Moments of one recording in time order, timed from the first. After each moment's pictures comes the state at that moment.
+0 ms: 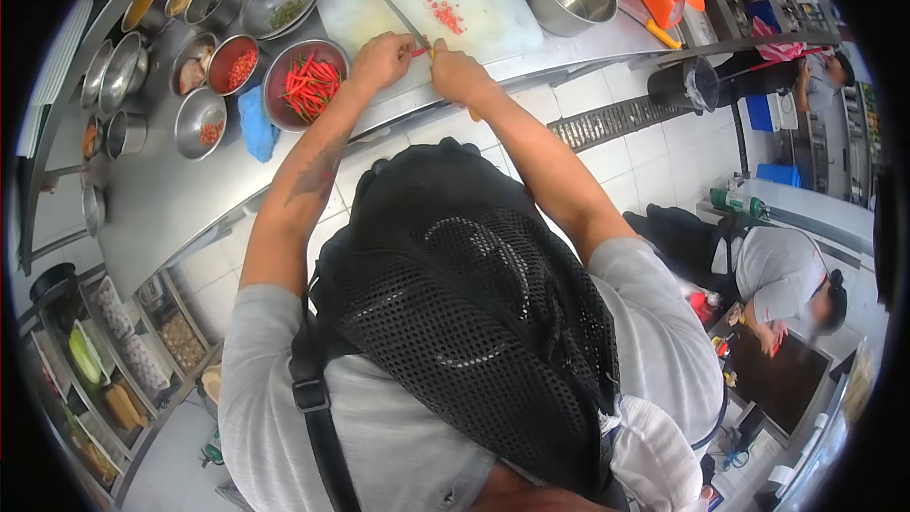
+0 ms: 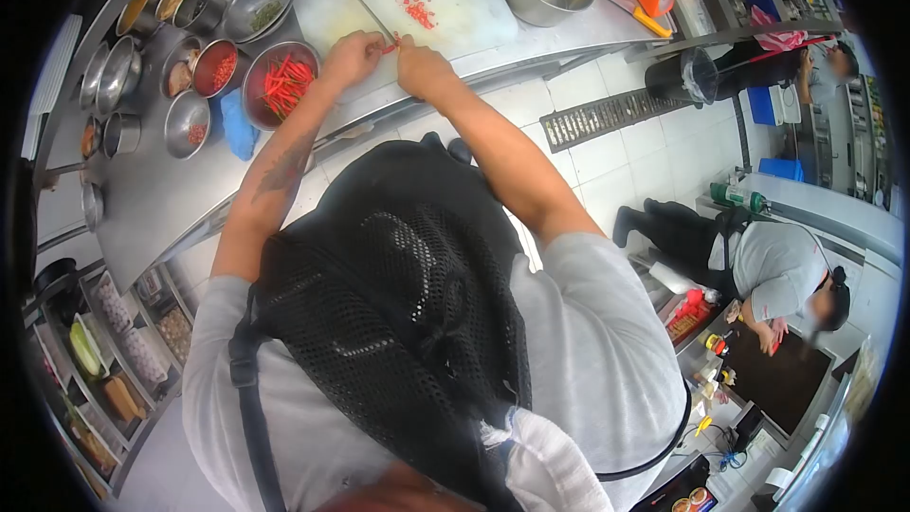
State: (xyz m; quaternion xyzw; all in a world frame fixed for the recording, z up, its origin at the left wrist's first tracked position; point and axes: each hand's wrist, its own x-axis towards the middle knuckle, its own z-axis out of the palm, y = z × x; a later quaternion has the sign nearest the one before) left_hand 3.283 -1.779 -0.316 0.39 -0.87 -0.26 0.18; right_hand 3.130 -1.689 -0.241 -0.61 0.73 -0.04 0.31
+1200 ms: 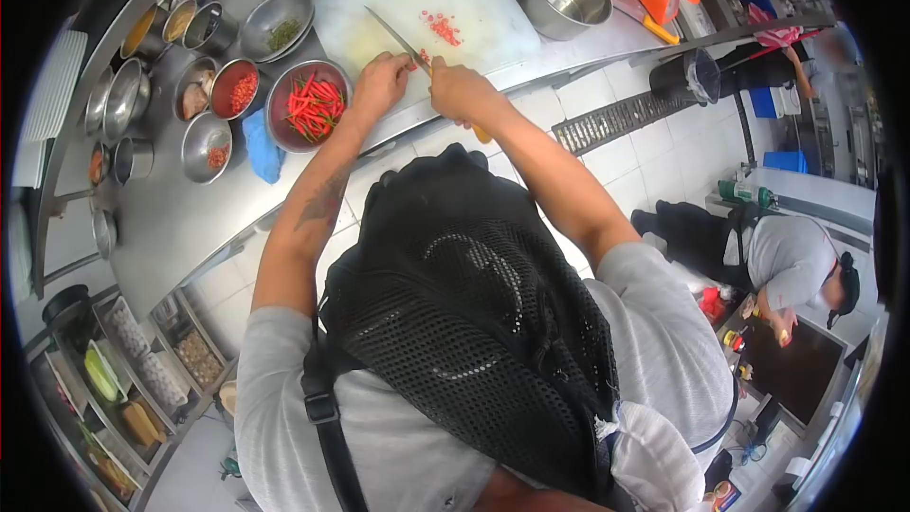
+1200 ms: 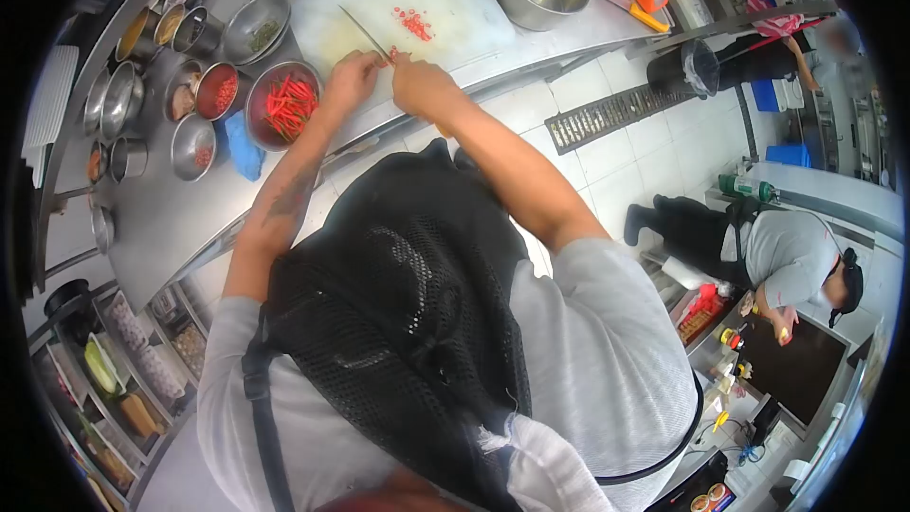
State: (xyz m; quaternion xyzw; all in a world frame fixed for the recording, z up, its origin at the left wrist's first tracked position) left_hand 3.291 -1.770 -0.322 0.36 -0.86 -0.27 0.24; right_hand 3.140 -1.680 -0.203 -0.55 0.74 -0.01 0.40
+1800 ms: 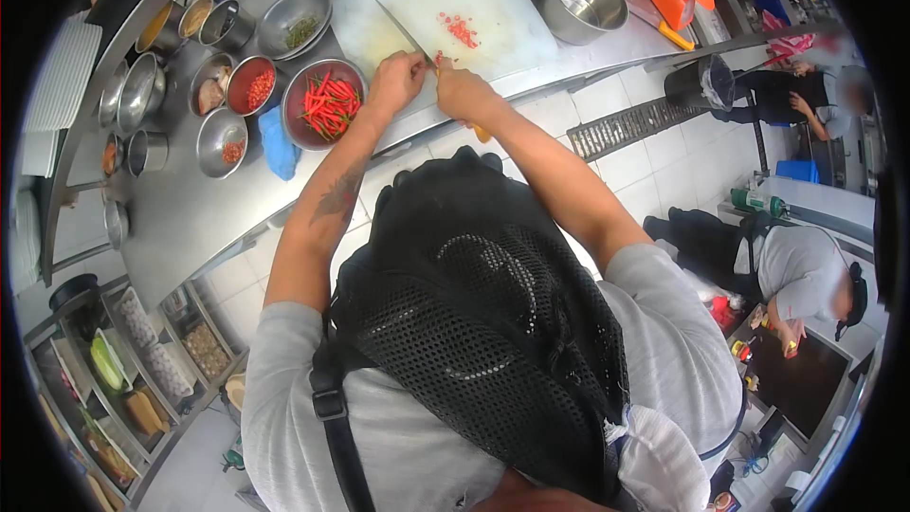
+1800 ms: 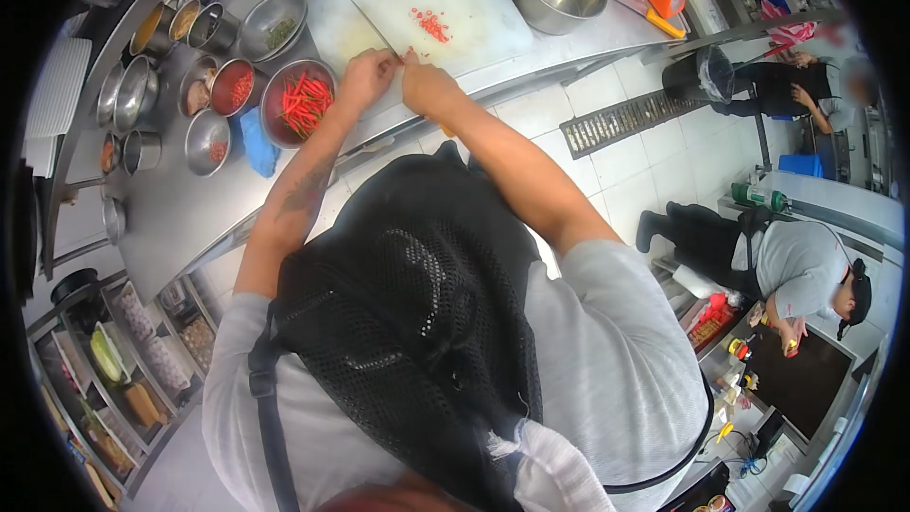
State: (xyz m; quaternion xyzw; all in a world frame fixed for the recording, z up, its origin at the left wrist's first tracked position) left_hand 3.290 -1.780 -0.326 0.37 -0.86 -0.26 0.24; right_hand 3.147 -1.695 -0.255 -0.60 0.73 -0.02 0.34
